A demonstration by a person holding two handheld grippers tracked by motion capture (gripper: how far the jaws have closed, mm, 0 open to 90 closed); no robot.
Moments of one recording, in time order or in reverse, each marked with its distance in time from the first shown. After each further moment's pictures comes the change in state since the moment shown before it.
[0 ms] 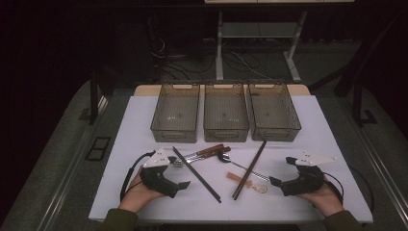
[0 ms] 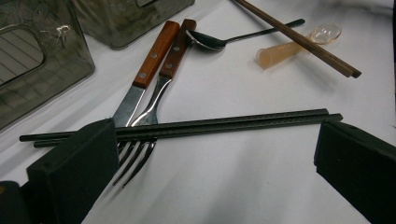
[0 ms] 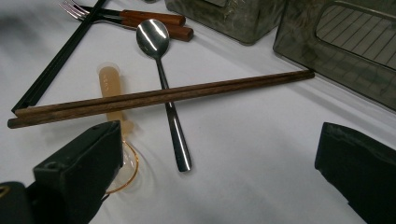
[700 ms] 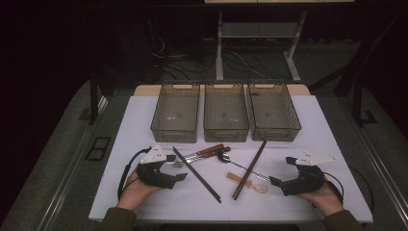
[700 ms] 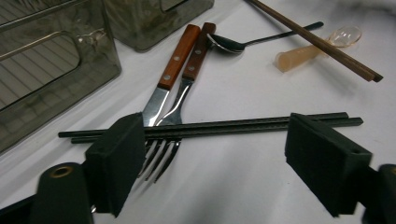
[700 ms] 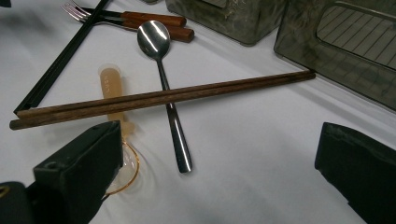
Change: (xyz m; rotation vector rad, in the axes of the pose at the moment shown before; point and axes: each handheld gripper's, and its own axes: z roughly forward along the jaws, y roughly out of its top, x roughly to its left) left arm 0.011 0.003 -0.008 0.000 0.048 -0.010; right arm -0.001 0.001 0.001 -0.005 0.007 0.001
